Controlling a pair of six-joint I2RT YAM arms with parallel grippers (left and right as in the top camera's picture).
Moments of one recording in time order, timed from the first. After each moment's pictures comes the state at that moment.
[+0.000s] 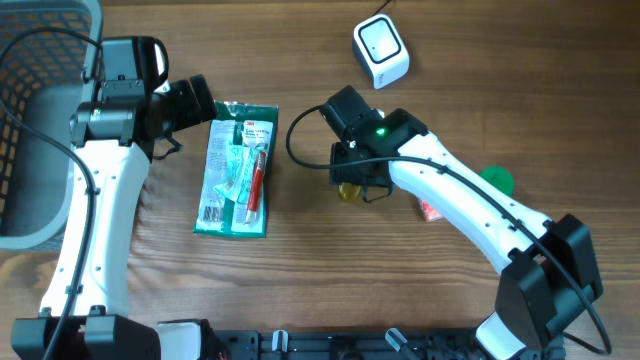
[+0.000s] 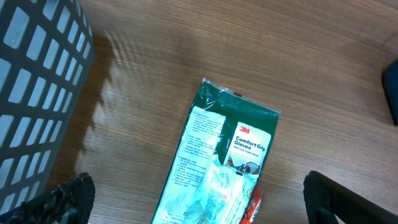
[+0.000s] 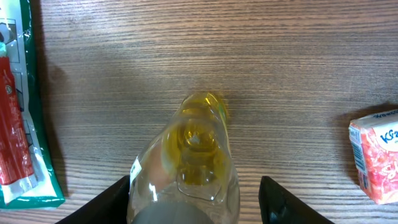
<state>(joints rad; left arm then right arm) 0.02 1.49 1.38 -0.86 -0.03 -0.28 0.66 1.77 1.41 -0.98 0.05 0.69</state>
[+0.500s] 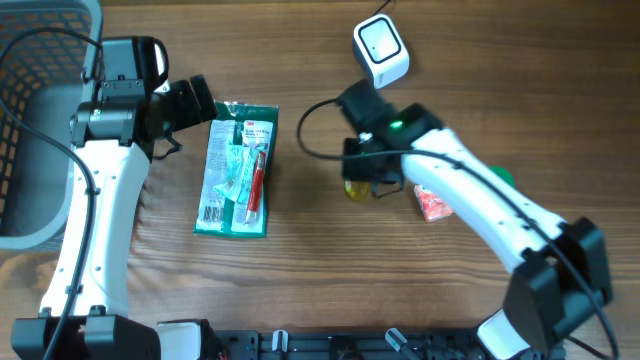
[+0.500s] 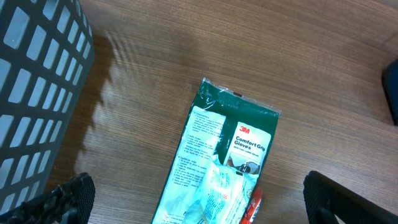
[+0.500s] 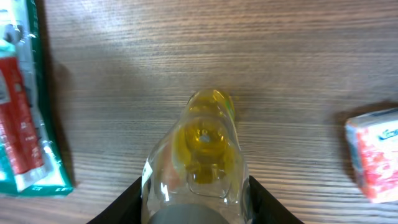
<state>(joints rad) 0.02 1.49 1.38 -0.86 -0.03 -0.28 0.58 1.73 1.39 -0.99 -0.04 0.64</state>
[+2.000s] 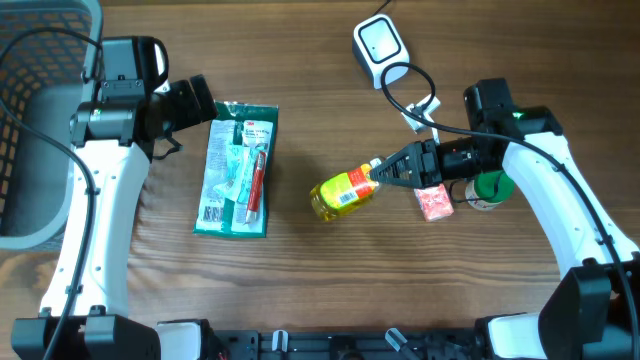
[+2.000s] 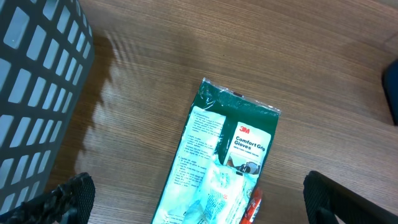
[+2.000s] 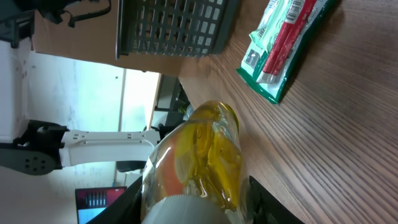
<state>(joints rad) 0.02 1.49 1.38 -0.86 -0.03 -0.28 0.12 1.58 1.18 -1.12 -1.26 -0.21</state>
